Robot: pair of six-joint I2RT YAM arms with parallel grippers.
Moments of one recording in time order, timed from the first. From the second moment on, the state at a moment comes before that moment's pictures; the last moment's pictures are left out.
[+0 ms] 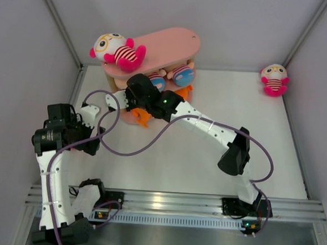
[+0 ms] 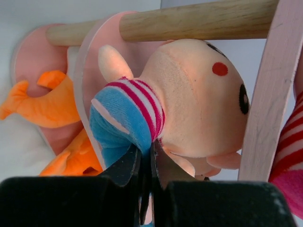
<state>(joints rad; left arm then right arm) 0.22 0.87 1.21 -1.35 0.21 0.54 1.06 2.07 2.20 -0.63 0.24 -1.11</state>
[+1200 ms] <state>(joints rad) 0.22 0.85 1.20 -1.35 0.22 0.55 1.06 1.86 1.85 -0.37 0.16 -0.97</state>
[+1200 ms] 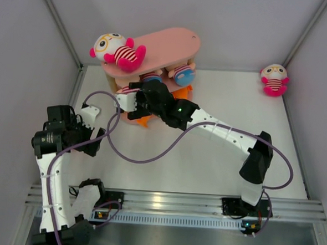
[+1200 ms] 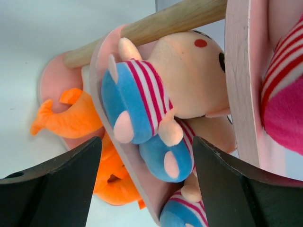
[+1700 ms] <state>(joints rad) 0.22 0.84 1.16 -1.35 0.23 0.55 0.71 1.32 1.53 -0.45 0.04 -0.29</state>
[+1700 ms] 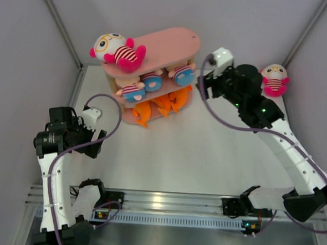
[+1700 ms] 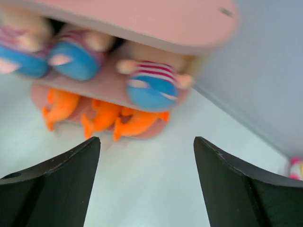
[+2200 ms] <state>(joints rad) 0.22 0.88 1.14 -1.33 0.13 0.51 -0.32 1.73 1.38 -0.19 -0.07 0.48</state>
